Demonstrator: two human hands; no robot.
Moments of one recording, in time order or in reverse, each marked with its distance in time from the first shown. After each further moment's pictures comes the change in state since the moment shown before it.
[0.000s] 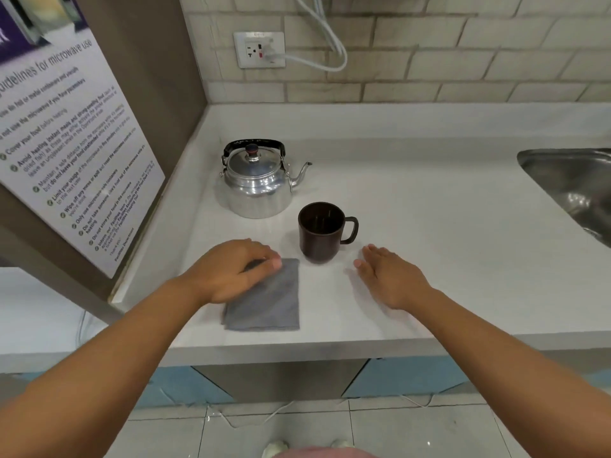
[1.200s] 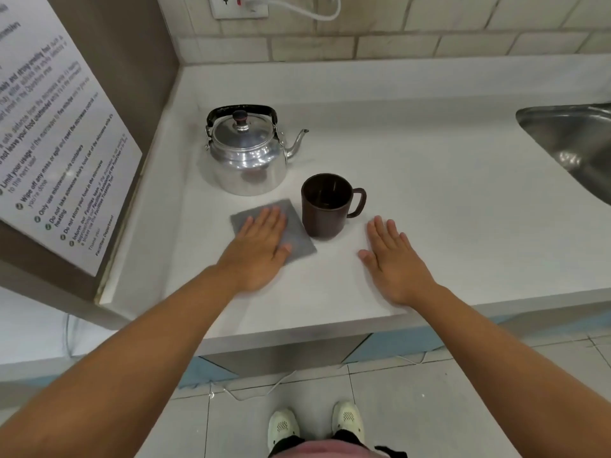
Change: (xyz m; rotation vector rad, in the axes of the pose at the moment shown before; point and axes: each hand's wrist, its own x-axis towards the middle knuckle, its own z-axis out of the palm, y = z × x) left_hand 0.041 -0.041 0.071 0.217 -0.092 -0.063; right_hand -0.001 0.003 0.049 0.019 0.090 -0.002
